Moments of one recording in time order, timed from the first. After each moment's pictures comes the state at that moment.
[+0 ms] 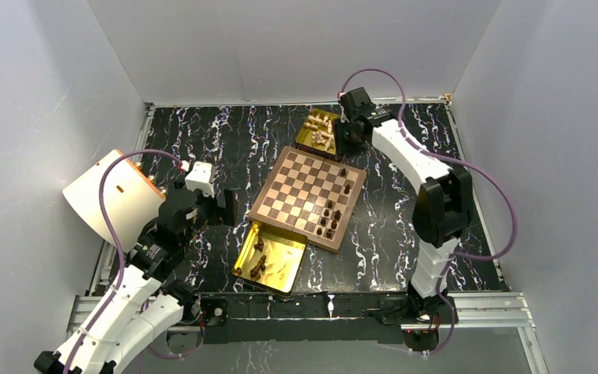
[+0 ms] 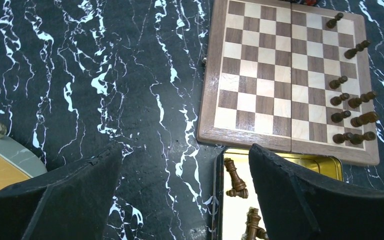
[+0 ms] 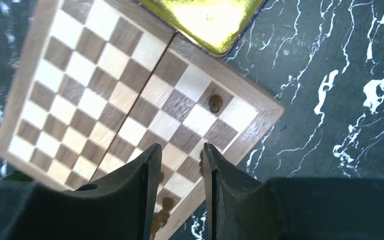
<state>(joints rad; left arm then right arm) -0.51 0.62 0.69 -0.49 -0.20 -0.15 0.45 1.91 1.73 -0.85 0.00 0.25</state>
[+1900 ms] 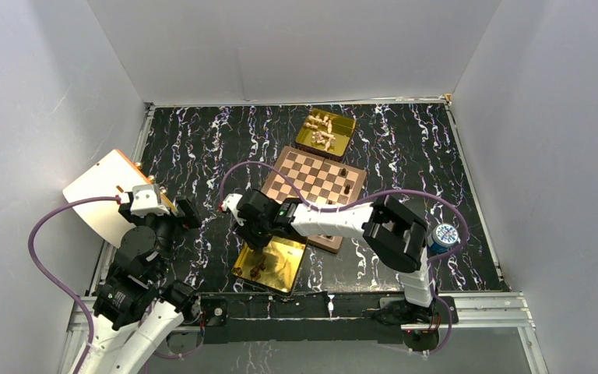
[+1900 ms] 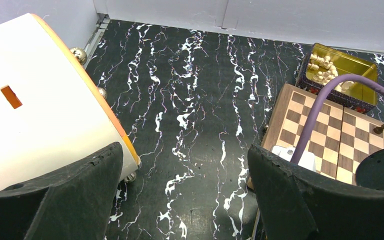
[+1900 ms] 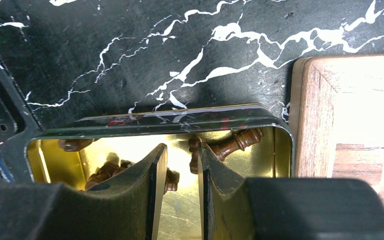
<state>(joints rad) -0.51 0.26 0.70 -0.56 -0.59 -0.15 1.19 1.96 1.42 -0.35 -0.12 0.11</state>
